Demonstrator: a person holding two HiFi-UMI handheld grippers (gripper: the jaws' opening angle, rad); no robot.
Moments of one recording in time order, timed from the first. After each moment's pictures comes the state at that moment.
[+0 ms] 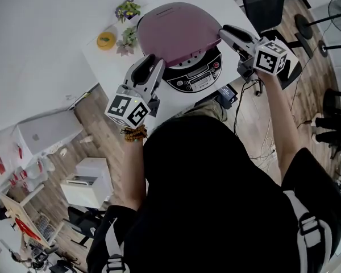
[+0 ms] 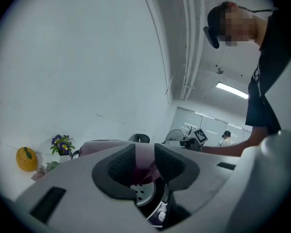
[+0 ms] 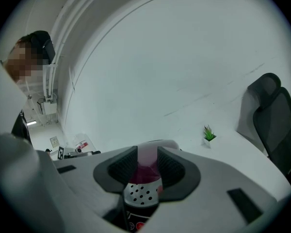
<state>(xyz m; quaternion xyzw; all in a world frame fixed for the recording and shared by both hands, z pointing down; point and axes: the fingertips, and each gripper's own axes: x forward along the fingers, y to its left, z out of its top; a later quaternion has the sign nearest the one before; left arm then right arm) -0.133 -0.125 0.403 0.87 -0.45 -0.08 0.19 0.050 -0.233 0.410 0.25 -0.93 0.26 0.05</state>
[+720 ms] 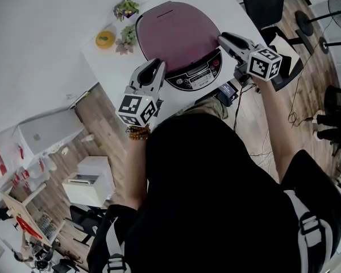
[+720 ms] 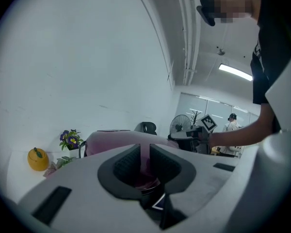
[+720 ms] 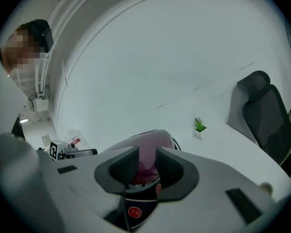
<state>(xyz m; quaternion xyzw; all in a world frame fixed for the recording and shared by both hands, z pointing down) -0.123 -0.122 0.447 0.86 -0.48 0.01 0.18 0.060 -0.220 0.455 0.29 -0.91 0.27 0.08</state>
